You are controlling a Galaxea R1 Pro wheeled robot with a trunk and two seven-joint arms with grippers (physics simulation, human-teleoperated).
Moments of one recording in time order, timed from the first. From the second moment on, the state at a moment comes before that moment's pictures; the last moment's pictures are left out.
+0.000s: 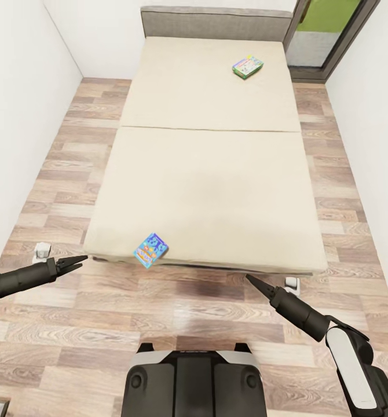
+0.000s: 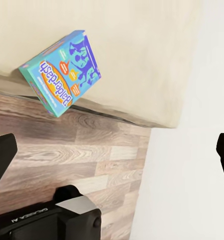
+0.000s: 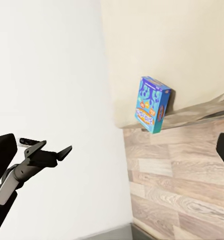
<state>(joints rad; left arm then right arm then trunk) -0.69 0.45 0.39 -1.00 0.16 0.94 -1.26 -0.27 -0.10 -0.18 -1.50 -0.78 0.75 0.73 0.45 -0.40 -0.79</state>
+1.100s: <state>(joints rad) -0.69 0.45 0.39 -1.00 0.16 0.94 -1.26 -0.27 -0.10 -0.18 -1.50 -0.78 0.75 0.73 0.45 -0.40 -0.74</state>
